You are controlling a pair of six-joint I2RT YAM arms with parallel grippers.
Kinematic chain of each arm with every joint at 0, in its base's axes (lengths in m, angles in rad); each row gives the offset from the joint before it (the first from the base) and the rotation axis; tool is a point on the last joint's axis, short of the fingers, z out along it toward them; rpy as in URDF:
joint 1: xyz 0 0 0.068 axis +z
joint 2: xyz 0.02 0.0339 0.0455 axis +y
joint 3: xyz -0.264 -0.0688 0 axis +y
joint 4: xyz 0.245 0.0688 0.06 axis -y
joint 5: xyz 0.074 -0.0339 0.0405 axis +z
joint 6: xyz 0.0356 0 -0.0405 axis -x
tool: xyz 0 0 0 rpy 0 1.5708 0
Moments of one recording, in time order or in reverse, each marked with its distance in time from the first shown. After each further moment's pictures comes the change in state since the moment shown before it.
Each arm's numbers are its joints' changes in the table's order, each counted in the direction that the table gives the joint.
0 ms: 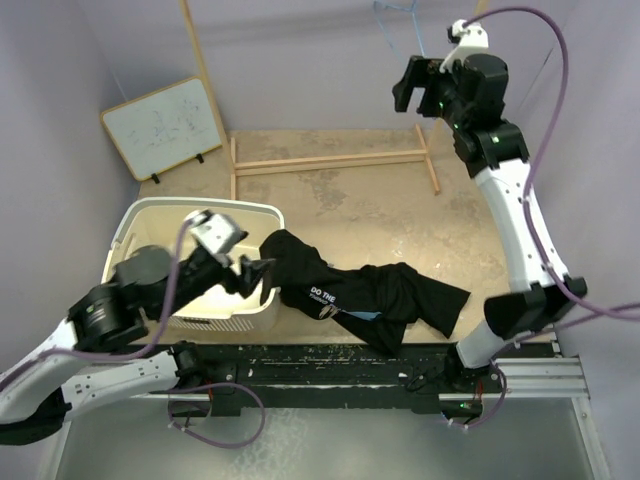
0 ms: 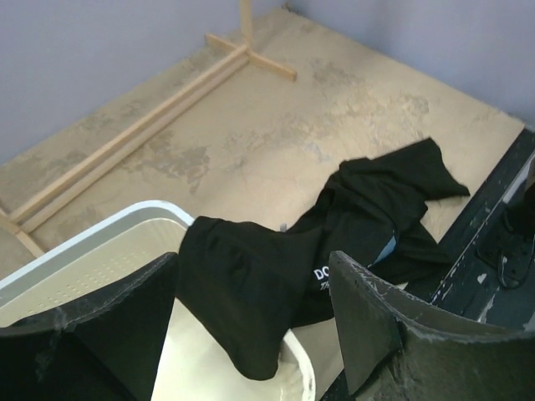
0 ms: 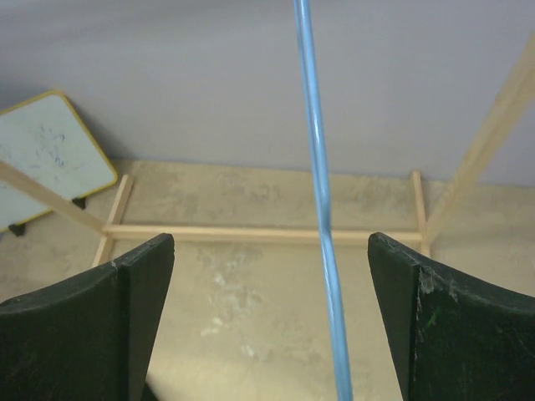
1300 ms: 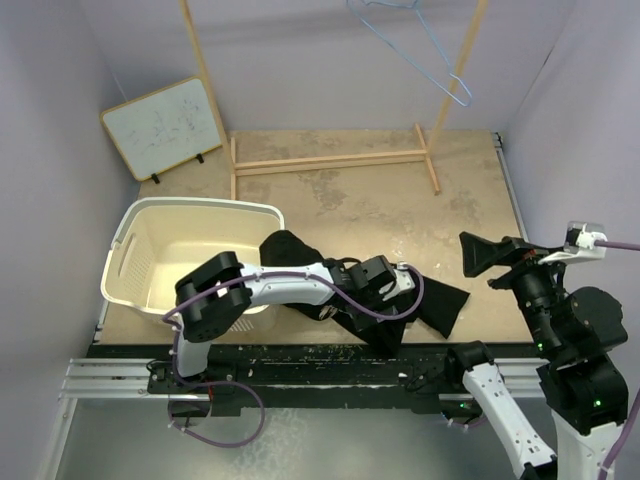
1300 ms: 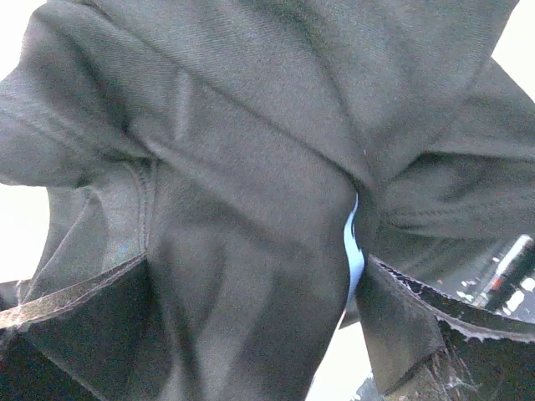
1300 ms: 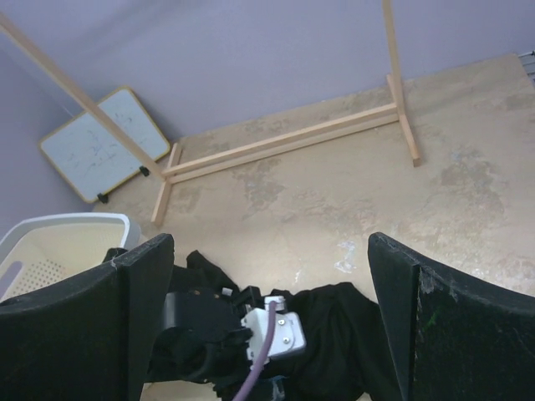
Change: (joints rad) left arm -0.134 1.309 -0.230 0.144 -0.209 -0.064; right arm 0.000 -1.267 0.855 -0.291 -0.086 -0.233
